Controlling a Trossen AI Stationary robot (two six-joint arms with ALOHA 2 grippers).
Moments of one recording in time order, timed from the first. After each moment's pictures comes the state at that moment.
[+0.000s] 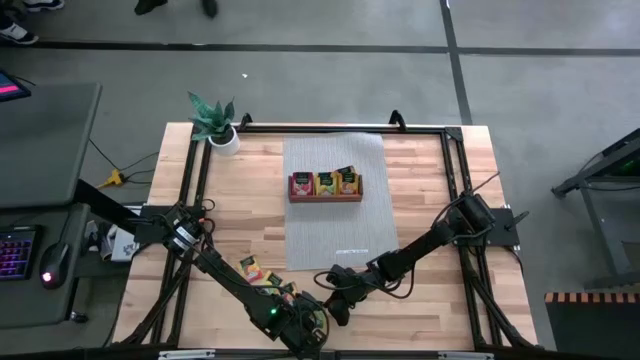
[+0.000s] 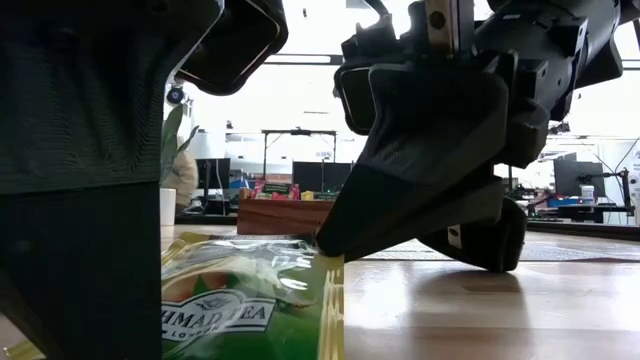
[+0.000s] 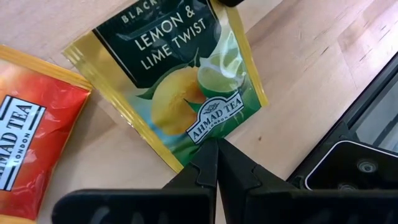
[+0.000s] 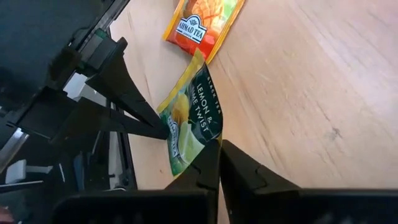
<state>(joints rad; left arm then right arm) -0.69 2.21 1.59 -0.52 -0.20 -1.58 0.49 2.06 1.08 0.34 0.02 1.12</state>
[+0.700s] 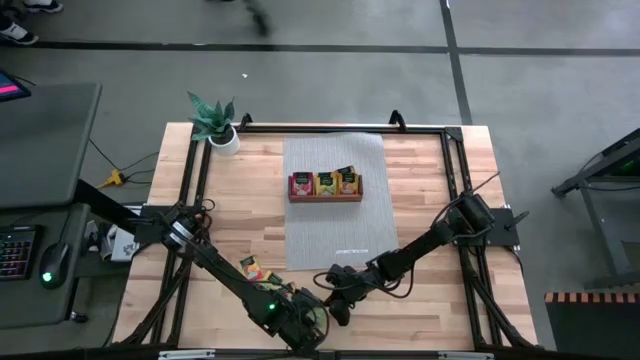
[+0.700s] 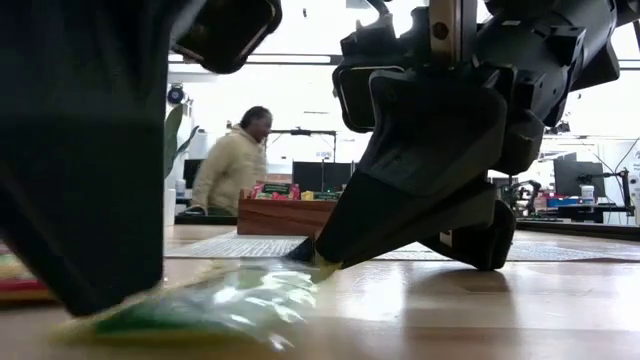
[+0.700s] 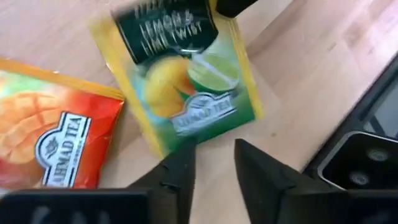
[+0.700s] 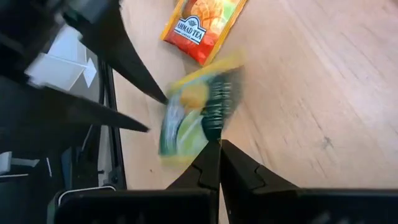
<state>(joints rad) -0.69 2.15 1.59 -0.58 -0.20 -1.49 0.49 2.06 1.08 0.34 0.02 1.06</state>
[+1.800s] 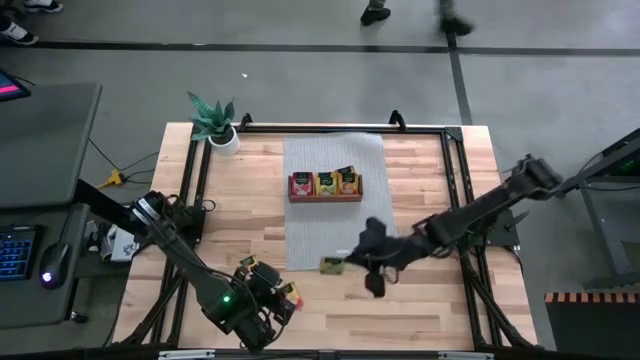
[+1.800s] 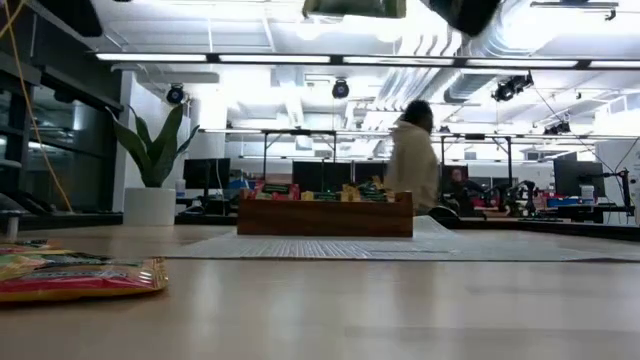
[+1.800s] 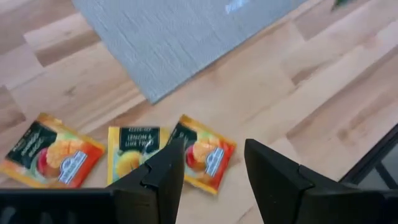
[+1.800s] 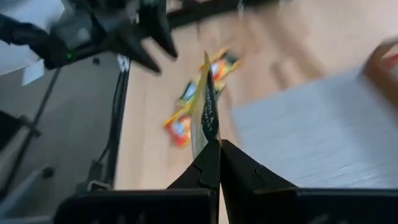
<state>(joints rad) -0.79 1.85 1.59 -1.13 -0.58 -1.79 0.47 1.46 1.08 -0.21 0.30 0.59</state>
